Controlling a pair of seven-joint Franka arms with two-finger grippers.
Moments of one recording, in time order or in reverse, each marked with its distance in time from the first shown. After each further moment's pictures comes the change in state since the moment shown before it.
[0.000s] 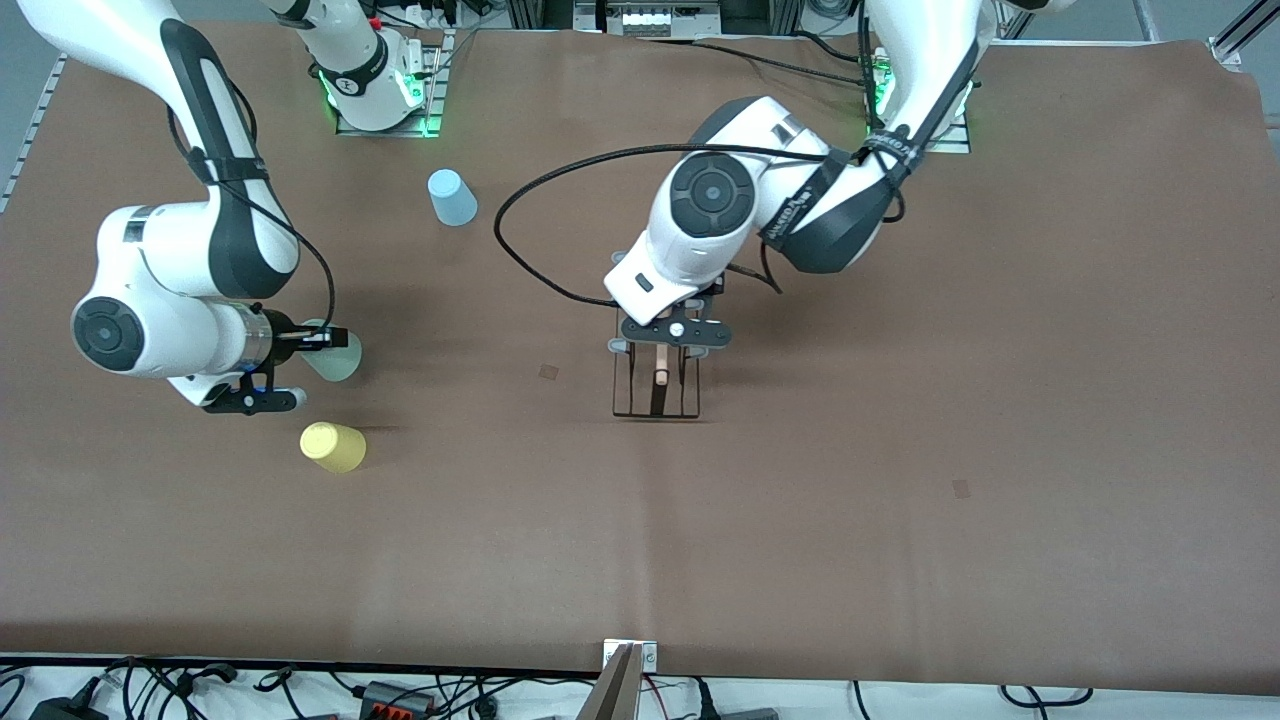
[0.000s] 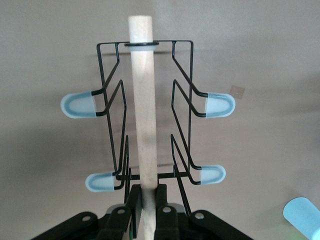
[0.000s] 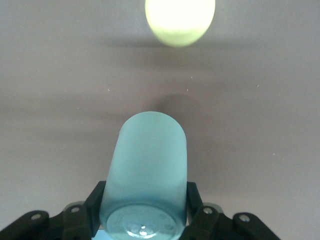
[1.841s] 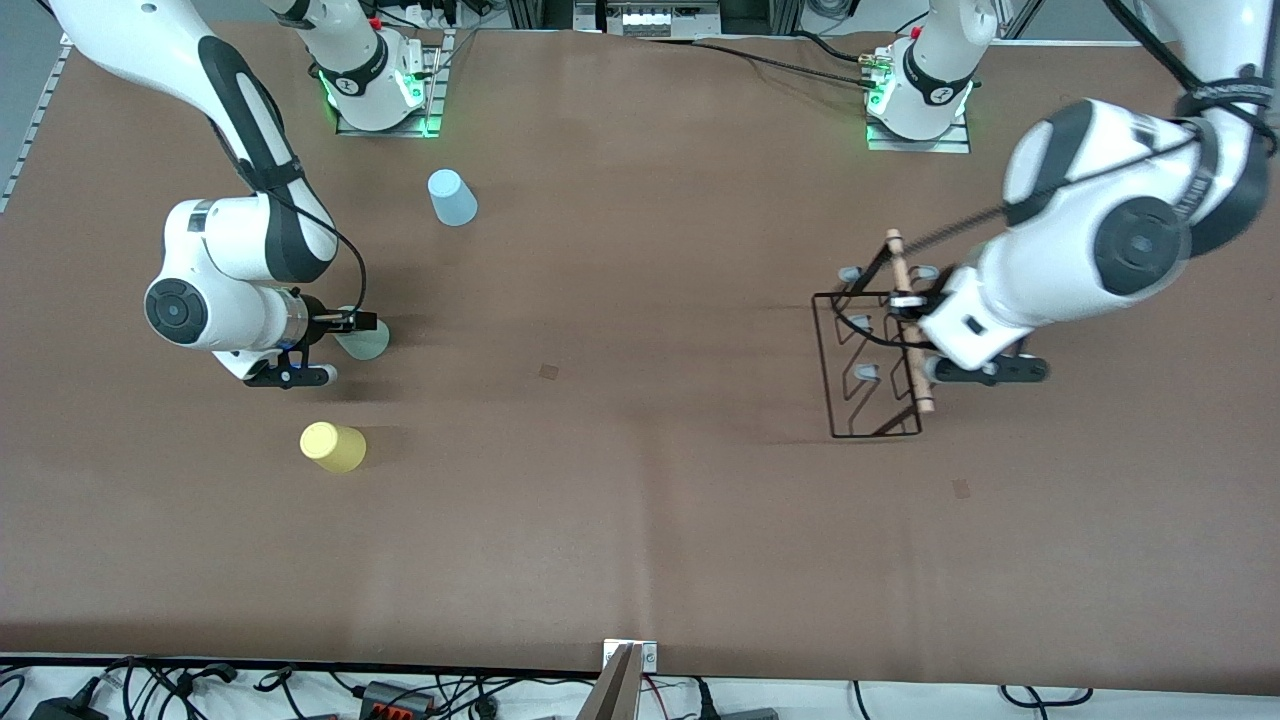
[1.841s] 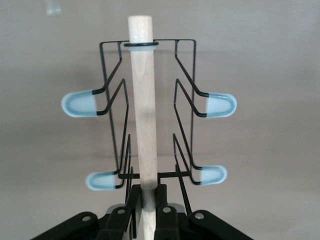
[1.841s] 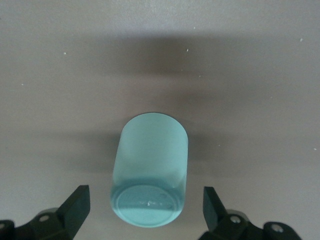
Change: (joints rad) left arm 0.436 -0.341 0.005 -0.351 0.000 -0.109 0.360; right arm 0.001 -0.021 -0.002 -0.294 -0.003 0.248 -0.001
